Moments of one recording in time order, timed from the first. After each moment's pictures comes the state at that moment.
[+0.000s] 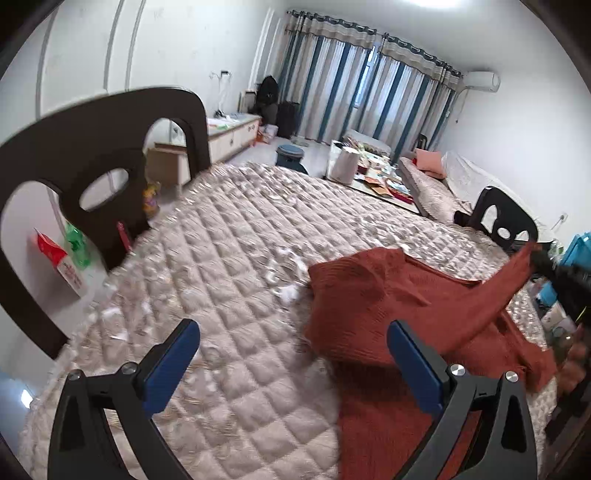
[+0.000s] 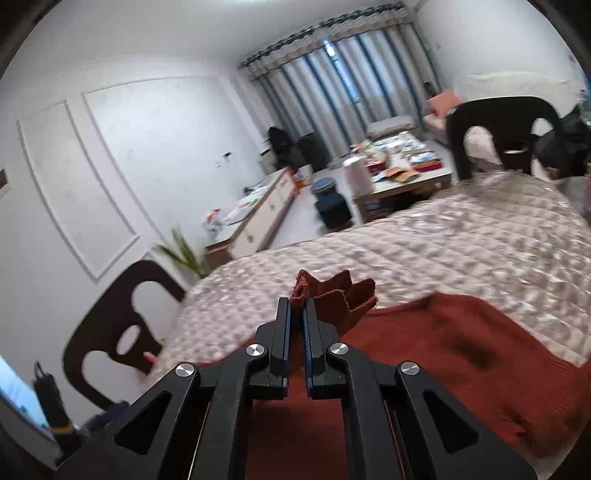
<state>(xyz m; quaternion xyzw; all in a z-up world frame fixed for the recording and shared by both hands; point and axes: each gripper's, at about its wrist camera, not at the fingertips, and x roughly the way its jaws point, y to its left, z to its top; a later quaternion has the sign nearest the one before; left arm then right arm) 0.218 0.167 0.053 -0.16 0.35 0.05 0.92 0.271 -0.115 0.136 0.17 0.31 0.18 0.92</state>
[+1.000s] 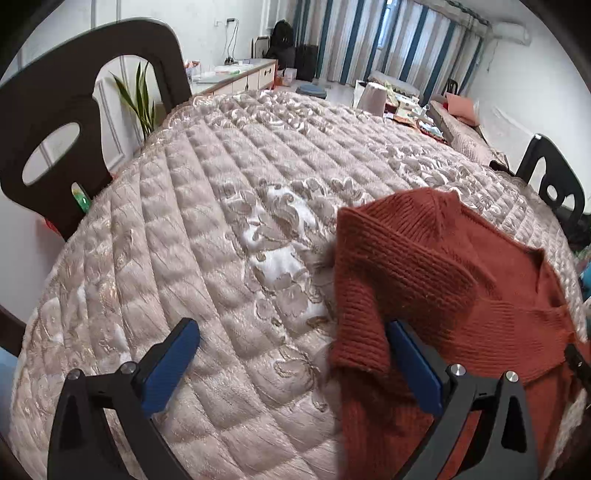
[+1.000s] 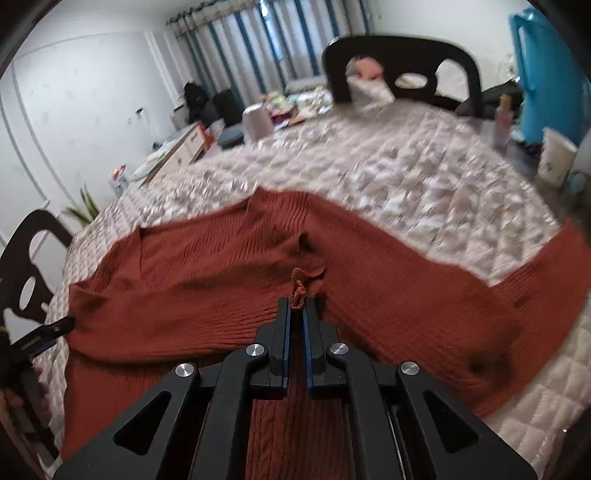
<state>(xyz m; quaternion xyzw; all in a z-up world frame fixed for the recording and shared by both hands) 0.293 0.143 -0.007 -0.12 0.46 0.10 0.88 0.253 -0.197 0.042 0.10 0.43 0.03 0.89</state>
